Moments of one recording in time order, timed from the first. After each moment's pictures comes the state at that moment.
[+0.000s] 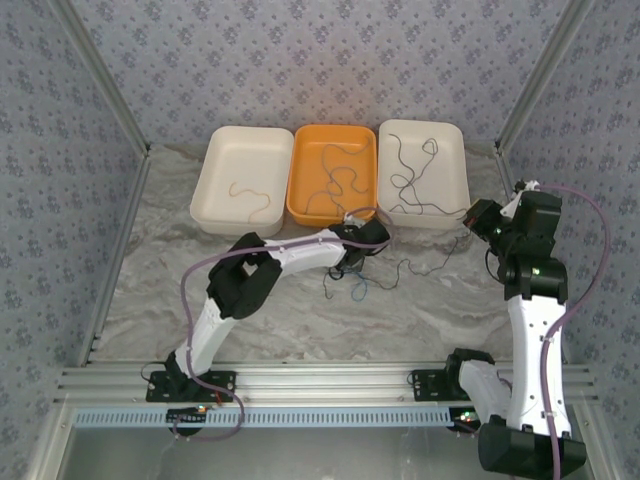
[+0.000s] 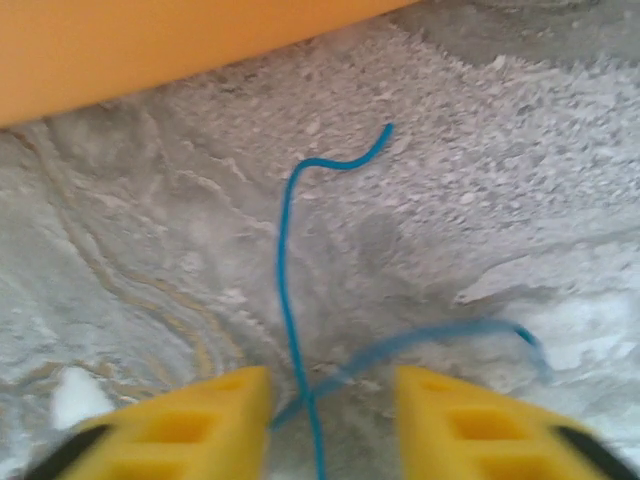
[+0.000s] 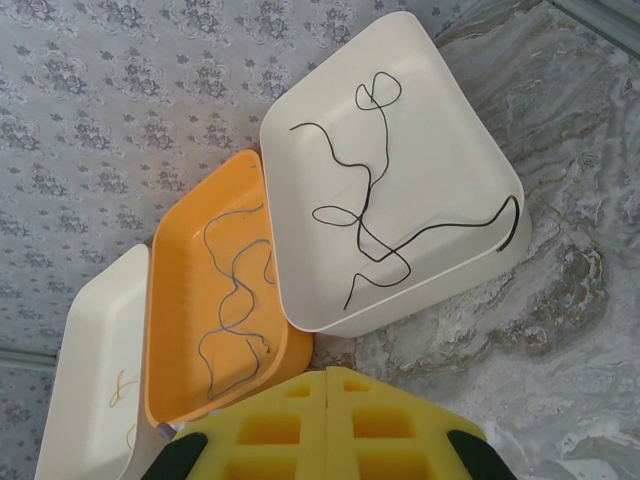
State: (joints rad) left arm -0.99 2.24 1.69 -0.71 -0.47 -0.63; right arm -0.17 0.85 1.06 -0.69 -0.24 0.58
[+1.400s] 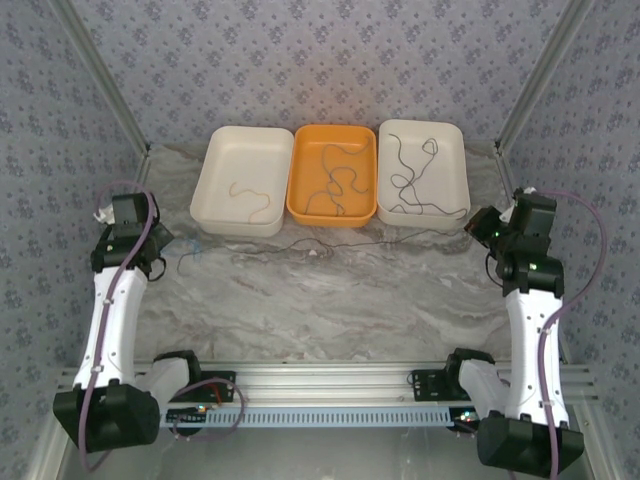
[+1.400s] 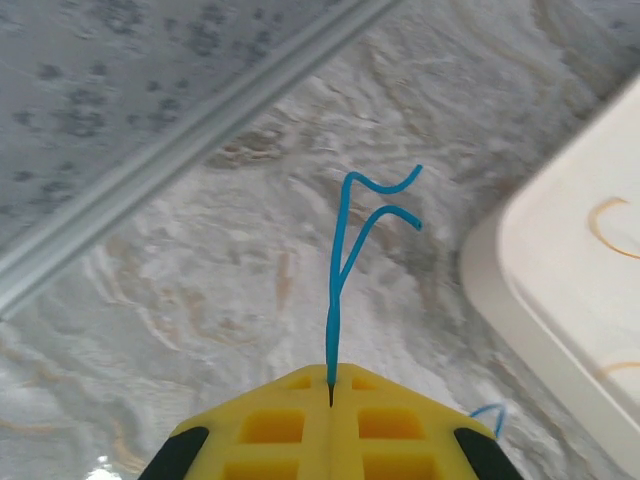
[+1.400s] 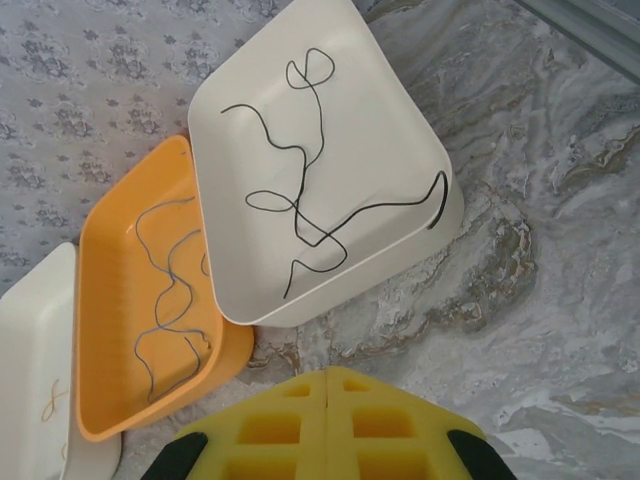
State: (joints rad) left arm 0.09 1.02 1.01 -0.82 -0.27 -0.59; right arm -0.18 0.88 1.01 -0.72 -0.17 0.56
